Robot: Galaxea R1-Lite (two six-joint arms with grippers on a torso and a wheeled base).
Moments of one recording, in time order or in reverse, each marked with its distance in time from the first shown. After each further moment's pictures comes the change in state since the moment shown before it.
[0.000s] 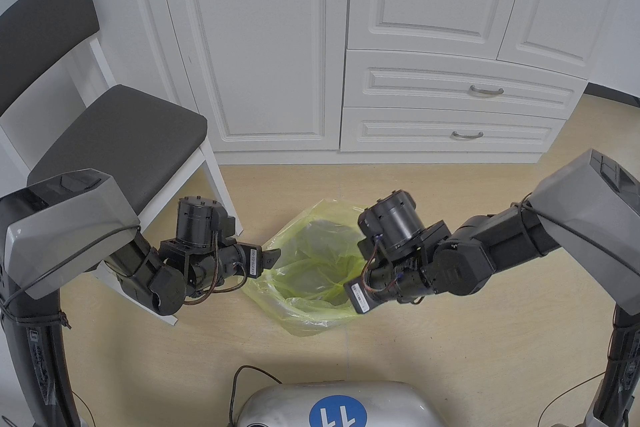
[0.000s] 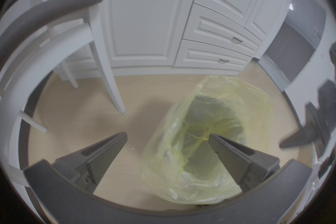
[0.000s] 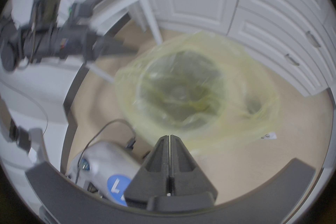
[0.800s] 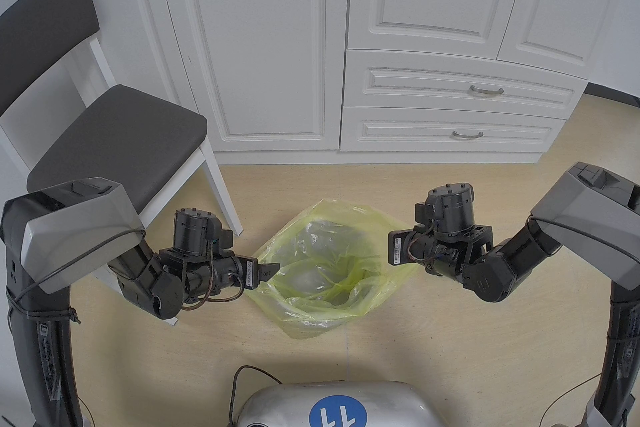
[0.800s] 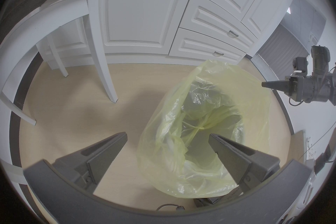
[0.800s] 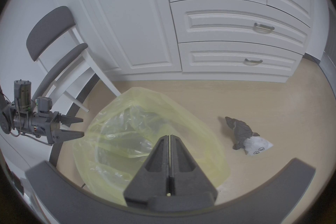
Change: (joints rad) left arm 0.043 0.062 0.015 -0.021 -0.131 -0.001; right arm -0.199 0.043 0.241 -0.709 -0.044 0.108
